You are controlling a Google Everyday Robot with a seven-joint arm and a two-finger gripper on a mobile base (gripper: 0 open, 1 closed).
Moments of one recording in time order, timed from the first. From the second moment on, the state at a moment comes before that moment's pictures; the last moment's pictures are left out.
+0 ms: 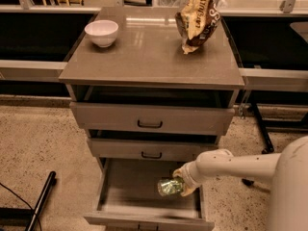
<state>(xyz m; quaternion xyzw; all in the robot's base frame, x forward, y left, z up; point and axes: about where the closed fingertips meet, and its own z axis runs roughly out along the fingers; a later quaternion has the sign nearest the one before) 0.523 -0.115 0.370 -0.82 0.53 0.03 0.21</state>
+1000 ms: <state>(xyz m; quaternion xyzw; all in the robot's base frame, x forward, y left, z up) 0.548 -0.135 0.474 -0.80 0.51 0.04 0.30</state>
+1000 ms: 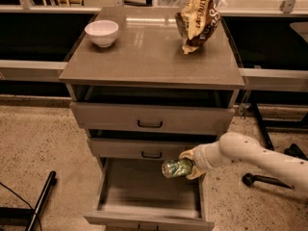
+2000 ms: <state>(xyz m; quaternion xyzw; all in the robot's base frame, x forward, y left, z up) 0.541 -0.139 0.523 -0.82 0.49 0.00 0.30</state>
